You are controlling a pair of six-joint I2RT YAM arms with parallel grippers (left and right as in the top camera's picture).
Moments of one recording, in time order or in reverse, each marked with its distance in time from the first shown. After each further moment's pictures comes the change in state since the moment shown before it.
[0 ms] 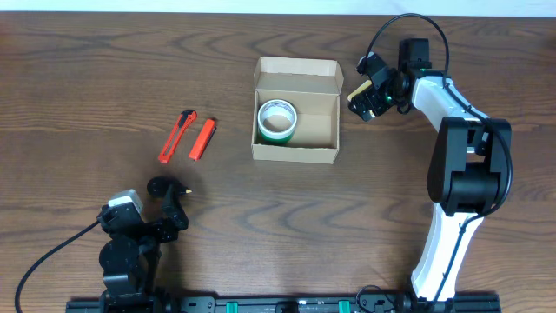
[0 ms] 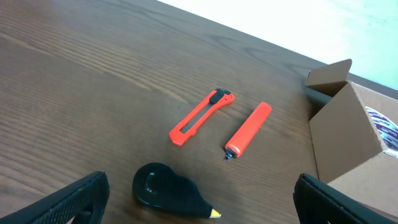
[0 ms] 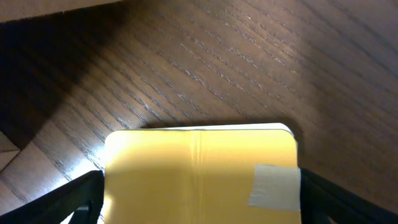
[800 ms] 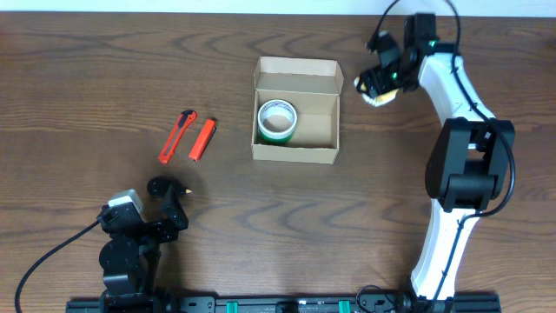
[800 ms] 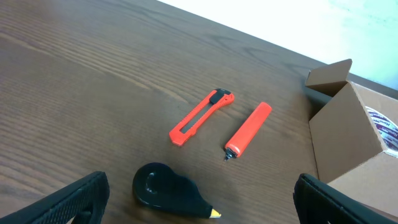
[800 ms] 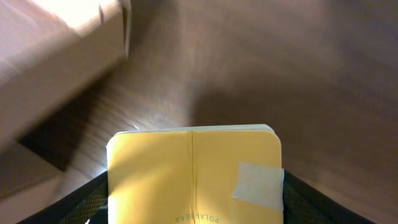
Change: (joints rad) left arm 0.000 0.000 0.000 0.000 0.000 0.000; right arm 0.000 0.034 0.321 -0.319 0.068 0.215
